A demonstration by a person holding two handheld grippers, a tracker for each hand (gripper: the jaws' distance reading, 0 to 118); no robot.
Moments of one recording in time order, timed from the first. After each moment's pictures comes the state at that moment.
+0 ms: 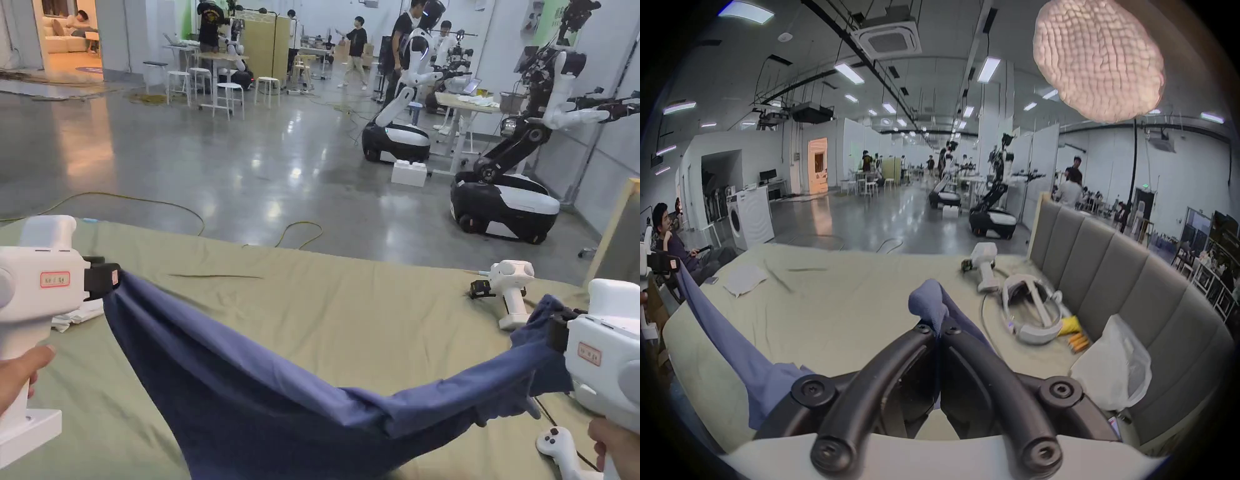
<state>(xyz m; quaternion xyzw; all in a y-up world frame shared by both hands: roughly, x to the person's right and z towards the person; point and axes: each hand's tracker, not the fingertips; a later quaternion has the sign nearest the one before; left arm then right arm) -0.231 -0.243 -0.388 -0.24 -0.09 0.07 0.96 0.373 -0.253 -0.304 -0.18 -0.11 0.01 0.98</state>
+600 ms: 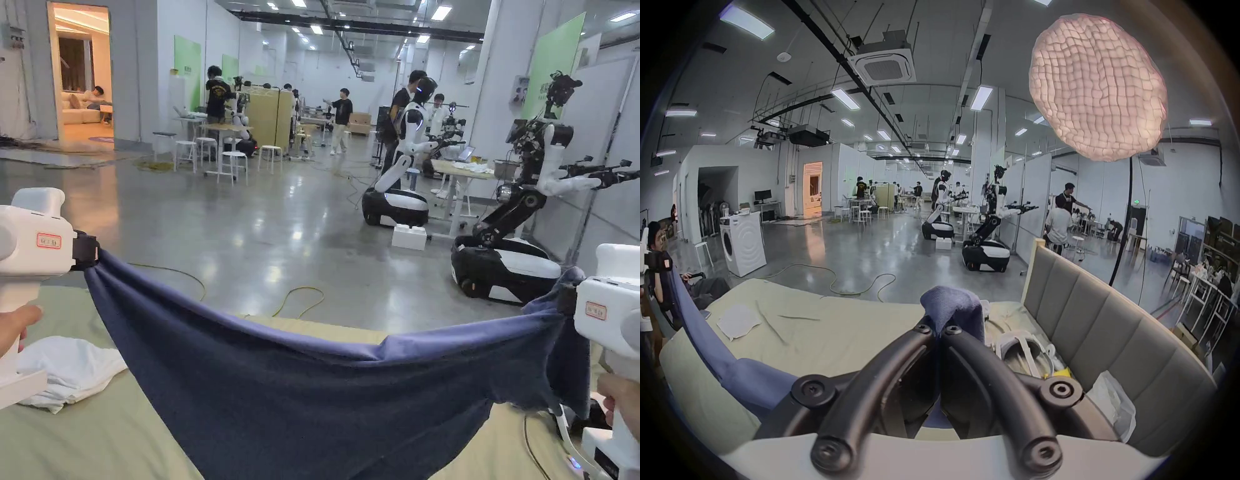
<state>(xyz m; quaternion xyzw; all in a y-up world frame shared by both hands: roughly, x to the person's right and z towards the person) -0.260 -0.150 -0.471 -0.20 -0.04 0.06 0.98 0.372 -0.151 -0.380 -0.12 -0.13 0.02 0.98</state>
